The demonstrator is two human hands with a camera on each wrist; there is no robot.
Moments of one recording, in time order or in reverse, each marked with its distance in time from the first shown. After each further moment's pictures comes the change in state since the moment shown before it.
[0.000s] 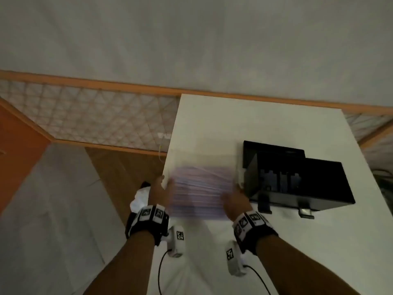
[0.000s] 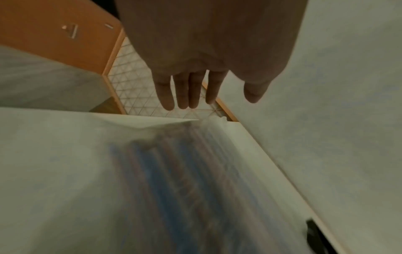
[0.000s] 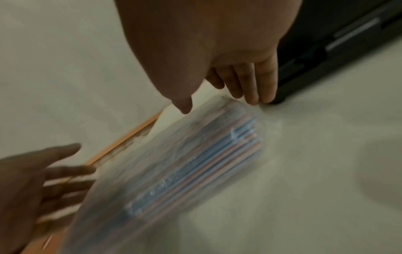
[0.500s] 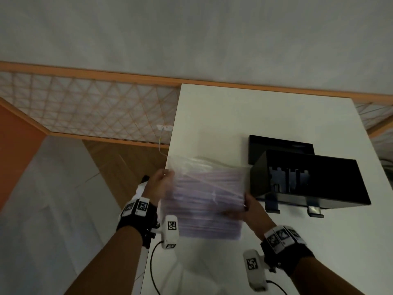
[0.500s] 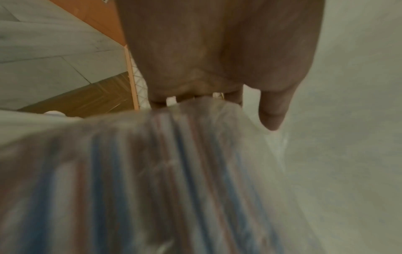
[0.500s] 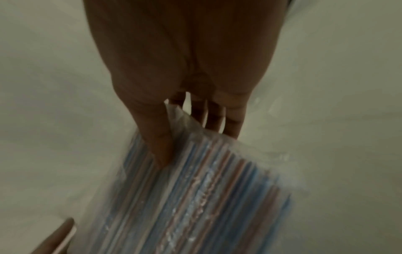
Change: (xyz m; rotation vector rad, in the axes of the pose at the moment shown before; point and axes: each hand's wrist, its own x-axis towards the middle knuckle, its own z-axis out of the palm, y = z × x) left_hand 0.047 -0.011 -0.018 -0.280 -0.234 -0.051; right_hand -0.028 0.031 -0.007 0.842 -0.112 -0.023
